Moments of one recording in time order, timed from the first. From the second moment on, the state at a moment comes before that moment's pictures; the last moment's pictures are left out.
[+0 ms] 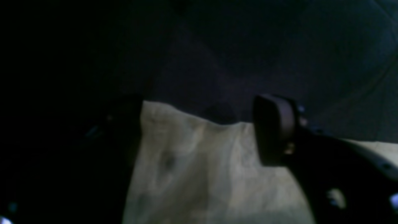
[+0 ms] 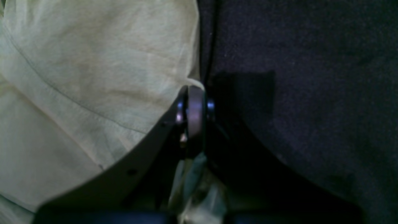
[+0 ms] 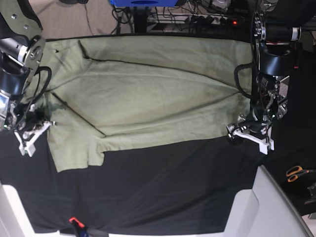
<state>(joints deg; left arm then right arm) -15.4 -19.2 -3.0 43.0 -34.3 -9.1 21.6 23.4 12.4 31.7 39.2 -7.6 33.7 -41.0</state>
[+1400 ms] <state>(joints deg) -18.1 -20.6 -2.8 56.1 -34.0 -9.0 28.6 29.7 13.8 22.5 39.2 -7.7 34.1 -30.0</state>
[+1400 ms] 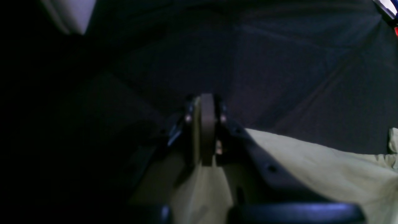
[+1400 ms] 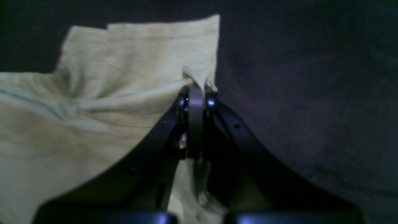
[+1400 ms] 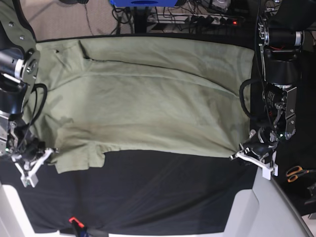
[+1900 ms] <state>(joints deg) -13.3 -20.5 -9.8 60.6 -34.0 -9.1 29.1 27.8 15.9 26.5 39.2 -7.6 34.2 -26.5</state>
